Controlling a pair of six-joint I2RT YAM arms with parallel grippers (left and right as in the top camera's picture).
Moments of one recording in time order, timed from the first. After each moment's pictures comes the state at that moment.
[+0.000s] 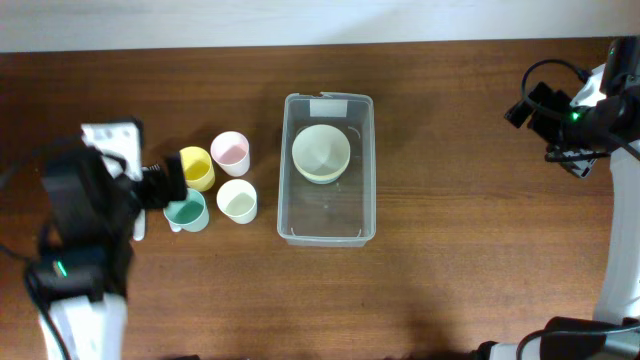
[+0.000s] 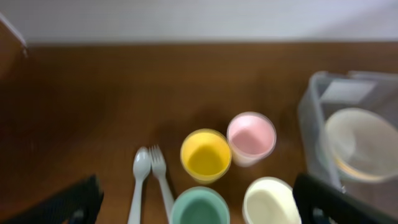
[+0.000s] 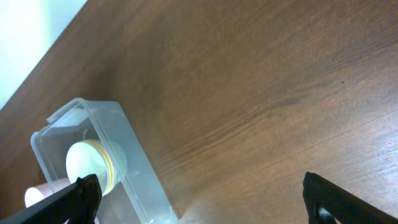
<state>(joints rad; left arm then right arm) 0.16 1.07 1.14 -0.70 0.10 0.07 -0.28 1.60 1.78 -1.30 -0.23 0.42</state>
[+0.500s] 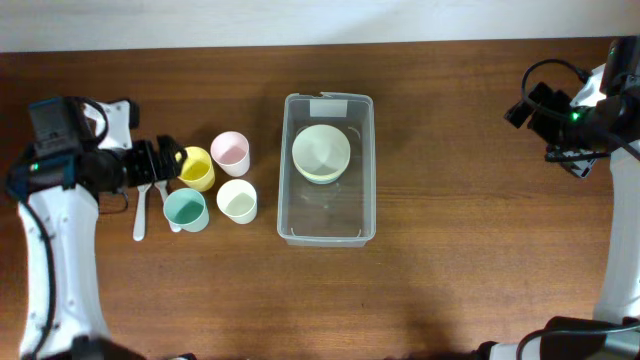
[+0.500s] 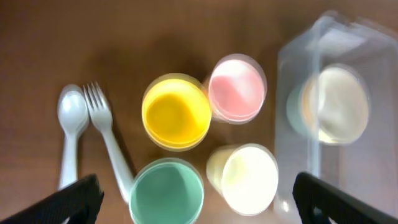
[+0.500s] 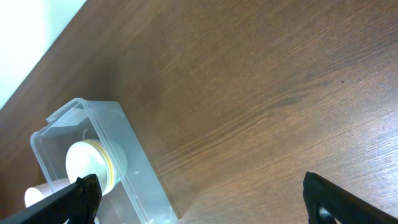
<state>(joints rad) 0.30 1.51 1.37 -0.97 0.39 0.07 -0.28 1.60 1.78 -1.30 -0.23 0.42</state>
